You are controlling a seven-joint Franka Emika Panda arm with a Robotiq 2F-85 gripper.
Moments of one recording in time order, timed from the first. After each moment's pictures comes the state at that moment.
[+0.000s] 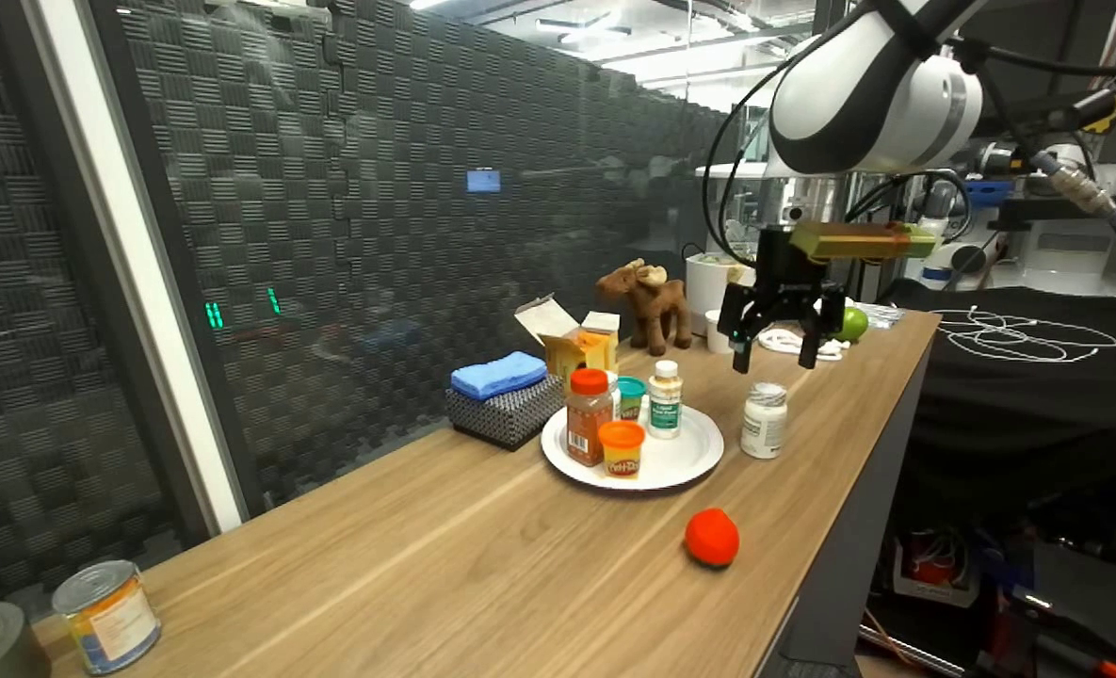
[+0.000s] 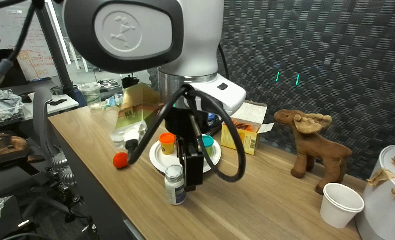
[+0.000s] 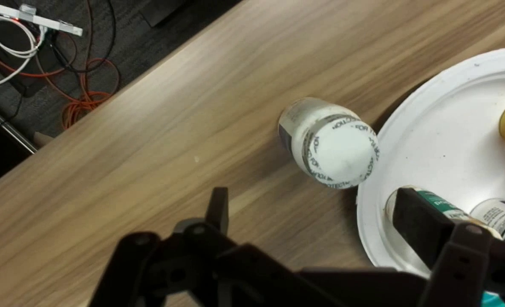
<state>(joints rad) -0.14 0.06 -0.15 -2.33 0.10 2.37 0.19</state>
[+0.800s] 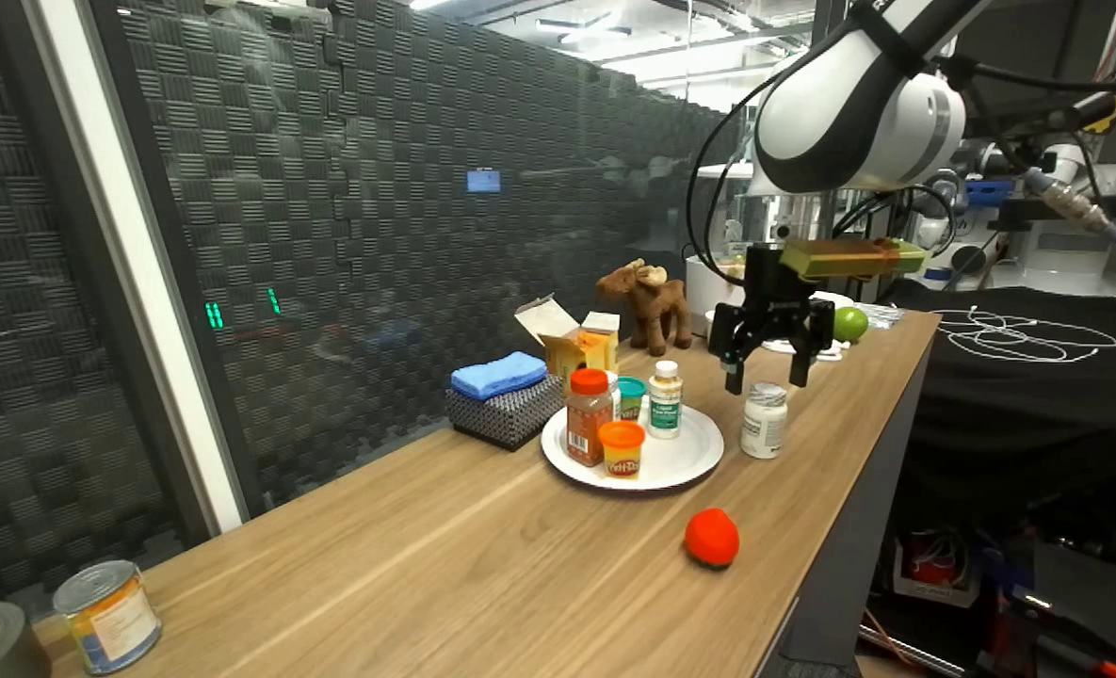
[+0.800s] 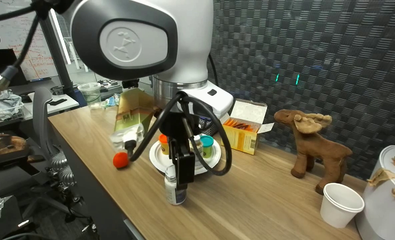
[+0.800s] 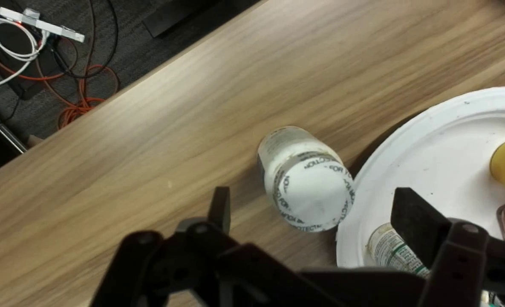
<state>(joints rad) -0.12 0.08 -0.13 -2.34 0.10 2.37 0.19</state>
